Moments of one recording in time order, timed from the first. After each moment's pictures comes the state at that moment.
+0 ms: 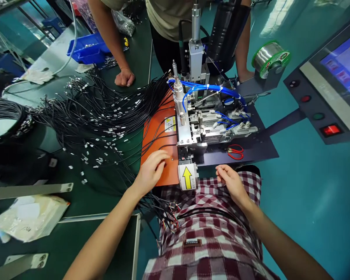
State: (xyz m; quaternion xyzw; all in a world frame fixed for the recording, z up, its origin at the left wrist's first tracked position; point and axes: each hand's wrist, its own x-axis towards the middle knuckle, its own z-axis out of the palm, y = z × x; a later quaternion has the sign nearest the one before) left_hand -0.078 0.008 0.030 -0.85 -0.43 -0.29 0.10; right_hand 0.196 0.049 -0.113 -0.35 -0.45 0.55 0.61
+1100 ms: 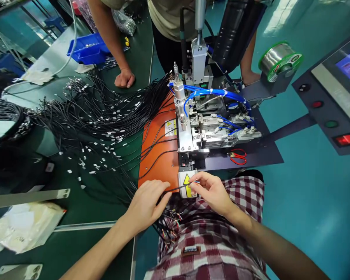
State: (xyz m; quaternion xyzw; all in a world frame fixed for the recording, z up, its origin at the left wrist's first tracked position) left_hand -0.064 -0.041 0.019 -0.86 -0.47 -0.18 0.14; right_hand 0.143 0.019 -0.044 -0.20 -0.58 0.57 0.54
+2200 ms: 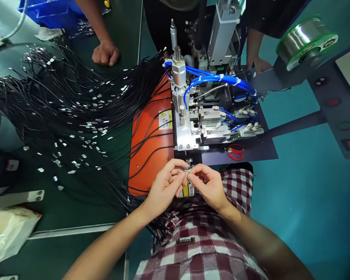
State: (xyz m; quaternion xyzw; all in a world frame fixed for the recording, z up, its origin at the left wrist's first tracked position) left_hand -0.005 -0.001 0.030 -0.65 -0.44 -0.43 -0.45; right_hand 0.136 0.035 -0.032 -0.25 -0.57 0.50 0.60
